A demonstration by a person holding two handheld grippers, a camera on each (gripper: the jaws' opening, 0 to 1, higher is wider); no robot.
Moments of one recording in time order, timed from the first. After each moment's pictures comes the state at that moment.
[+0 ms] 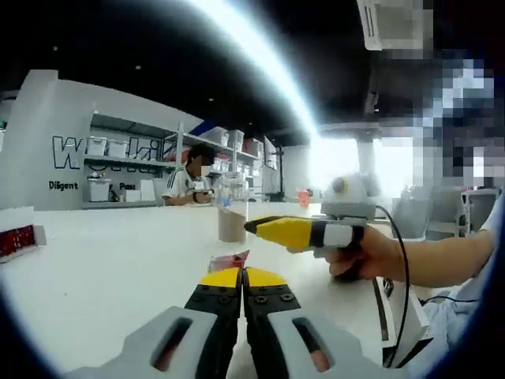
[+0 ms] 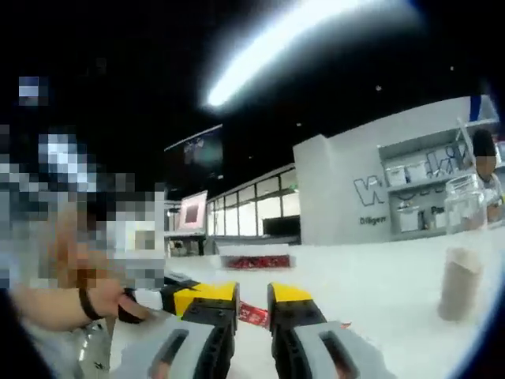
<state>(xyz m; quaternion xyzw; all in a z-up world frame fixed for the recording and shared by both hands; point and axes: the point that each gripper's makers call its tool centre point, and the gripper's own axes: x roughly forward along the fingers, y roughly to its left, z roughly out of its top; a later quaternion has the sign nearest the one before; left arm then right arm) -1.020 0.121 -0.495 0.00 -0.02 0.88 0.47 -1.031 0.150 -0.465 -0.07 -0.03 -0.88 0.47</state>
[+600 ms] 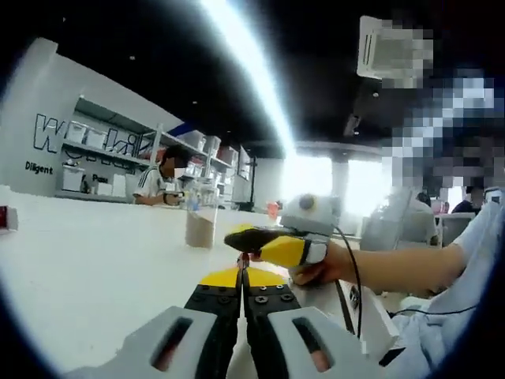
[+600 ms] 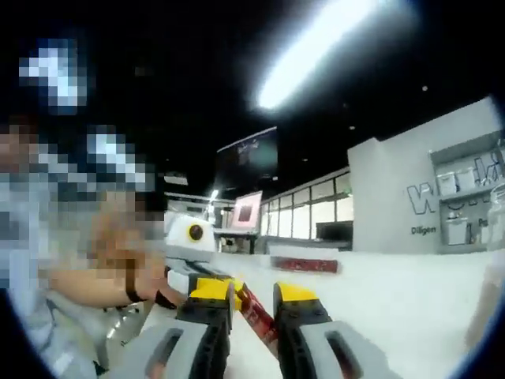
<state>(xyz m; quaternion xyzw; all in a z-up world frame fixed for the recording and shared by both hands) -0.998 0.140 -0.493 0.00 -0.04 0.84 0.54 -0.989 0.135 -0.474 -0.07 -0.01 -0.78 0.62</state>
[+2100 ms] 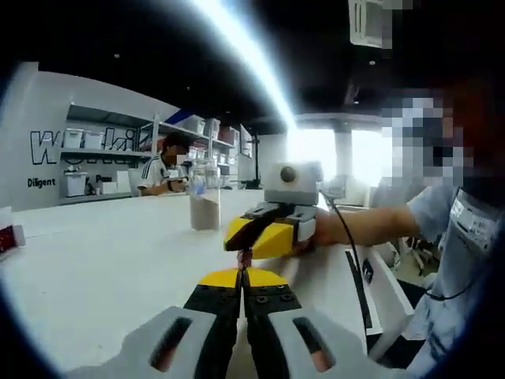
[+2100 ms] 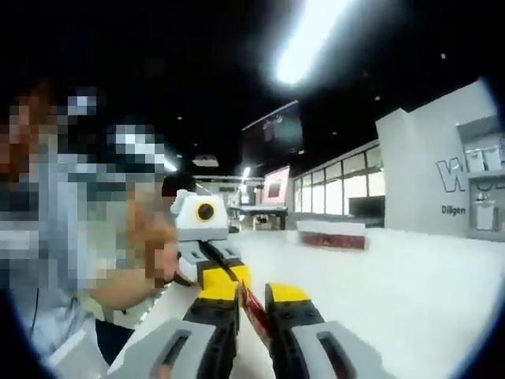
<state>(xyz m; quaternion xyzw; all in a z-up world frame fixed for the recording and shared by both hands) -1.002 0.141 -0.510 -0.03 0.02 0.85 0.53 -1.008 0.136 -0.494 -0.02 0.02 -0.74 0.68</state>
